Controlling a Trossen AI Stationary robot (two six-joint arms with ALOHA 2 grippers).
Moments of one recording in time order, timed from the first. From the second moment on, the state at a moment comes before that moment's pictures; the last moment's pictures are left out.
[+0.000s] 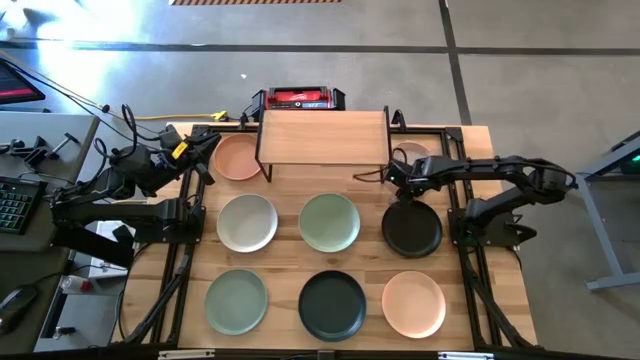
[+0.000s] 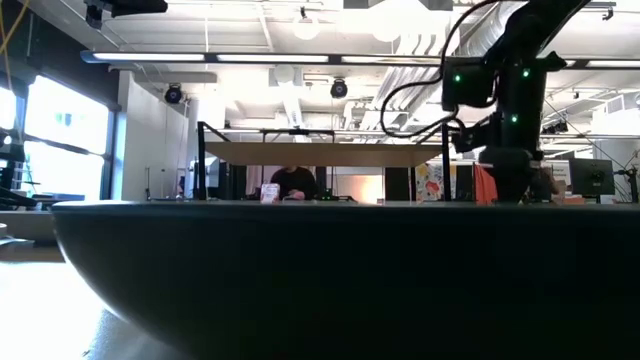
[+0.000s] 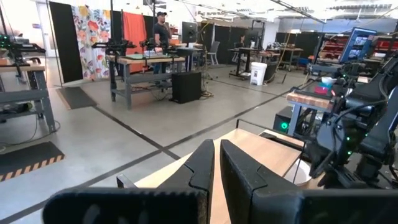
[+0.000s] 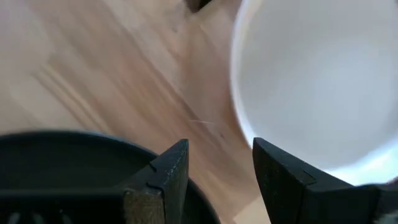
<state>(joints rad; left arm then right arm) 0.13 0.37 0.70 -0.31 -0.59 -0.05 -0.35 1.38 0.72 -0.78 0.21 0.28</state>
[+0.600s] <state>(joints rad) 0.13 0.37 0.70 -0.32 -0.59 -0.05 -0.36 1.47 0.72 -0.73 0.32 0.16</state>
